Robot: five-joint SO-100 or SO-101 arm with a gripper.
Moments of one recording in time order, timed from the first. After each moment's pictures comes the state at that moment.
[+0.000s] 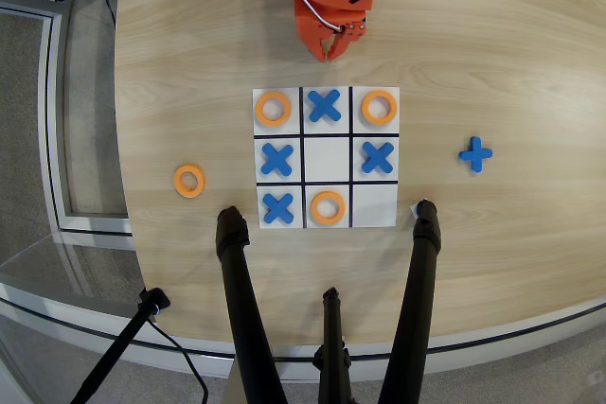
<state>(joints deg) -0.6 192.1 180.3 77.0 -93.8</state>
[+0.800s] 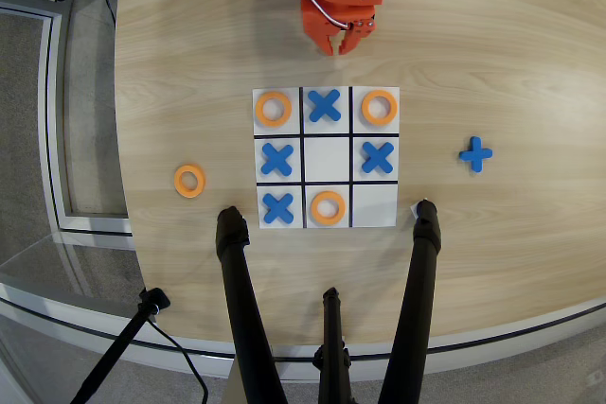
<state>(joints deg) -5.5 179.5 168.9 77.3 -86.8</state>
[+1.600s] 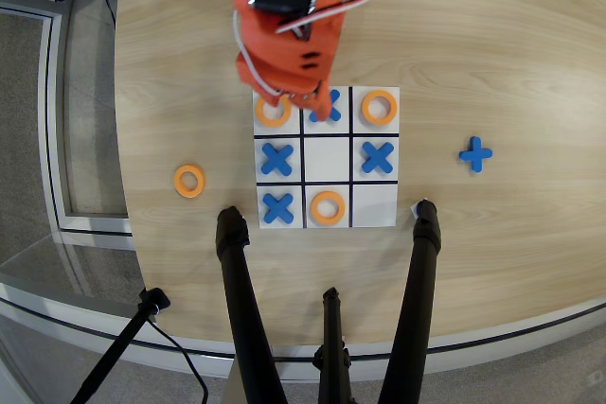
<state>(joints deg) 16.0 126.5 129.6 61.2 -85.3</state>
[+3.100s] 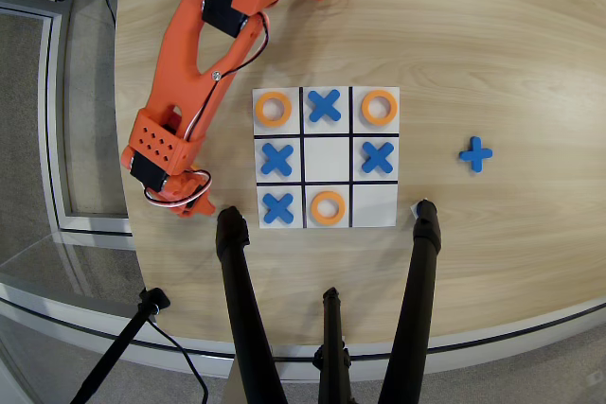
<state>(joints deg) 33.9 49.1 56.4 55.0 -83.0</state>
